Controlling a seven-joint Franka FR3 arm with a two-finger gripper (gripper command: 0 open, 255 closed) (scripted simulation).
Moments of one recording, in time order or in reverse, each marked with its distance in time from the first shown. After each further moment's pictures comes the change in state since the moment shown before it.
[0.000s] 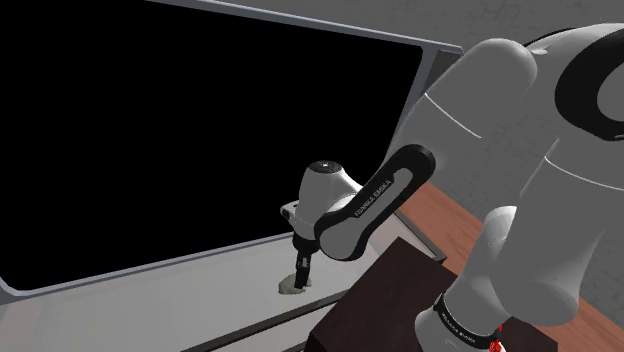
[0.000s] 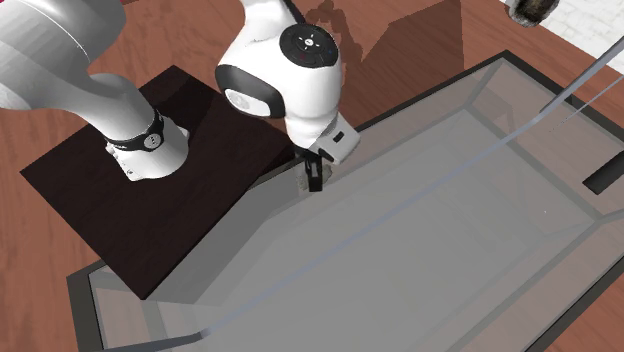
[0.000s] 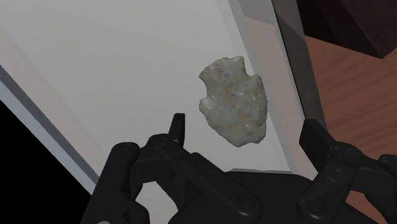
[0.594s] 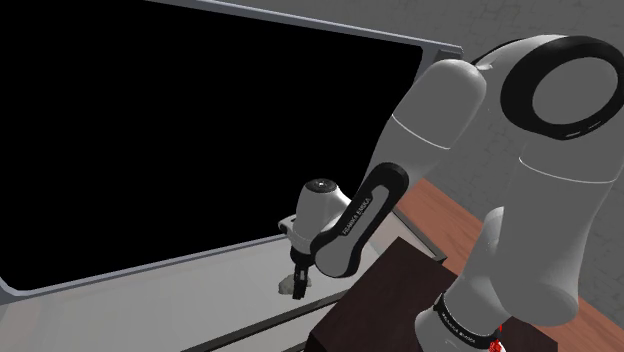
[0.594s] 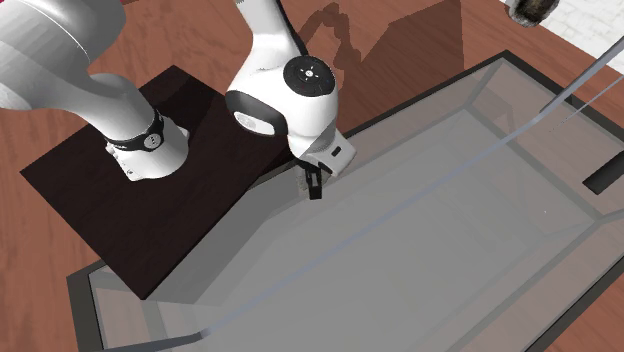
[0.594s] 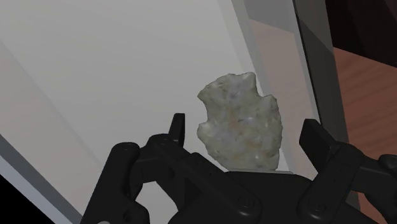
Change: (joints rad) arm 0.005 0.159 -0.001 0.017 -0.008 0.142 -0.015
